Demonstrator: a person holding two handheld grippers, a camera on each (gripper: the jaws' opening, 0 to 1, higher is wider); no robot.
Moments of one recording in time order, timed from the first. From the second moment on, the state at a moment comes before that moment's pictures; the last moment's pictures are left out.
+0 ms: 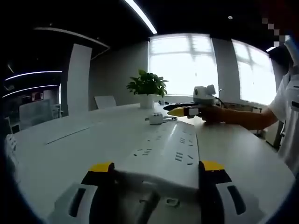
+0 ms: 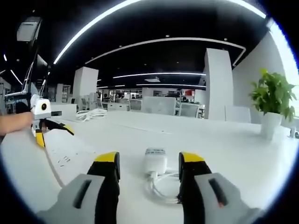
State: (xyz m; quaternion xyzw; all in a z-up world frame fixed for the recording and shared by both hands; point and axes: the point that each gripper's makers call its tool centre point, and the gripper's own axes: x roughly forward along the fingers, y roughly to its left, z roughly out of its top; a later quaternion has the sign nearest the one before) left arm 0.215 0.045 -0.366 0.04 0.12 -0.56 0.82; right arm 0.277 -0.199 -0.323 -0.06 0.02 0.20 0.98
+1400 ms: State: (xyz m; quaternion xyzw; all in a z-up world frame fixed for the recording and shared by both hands) left arm 0.218 0.045 -0.370 0.04 0.12 -0.56 0.82; right arm 0.291 -0.196 -0.346 -0.09 0.07 0.18 0.98
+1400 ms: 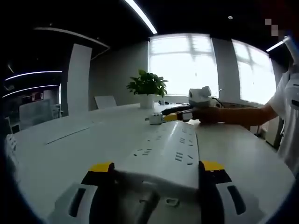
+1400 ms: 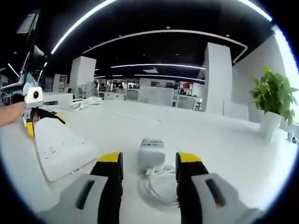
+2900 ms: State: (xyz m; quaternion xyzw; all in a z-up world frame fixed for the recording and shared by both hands) left arm 0.221 0.046 -0.369 0.04 0.12 -0.56 0.82; right arm 0.313 -0.203 -0.357 -0.11 0.10 0.13 0.98
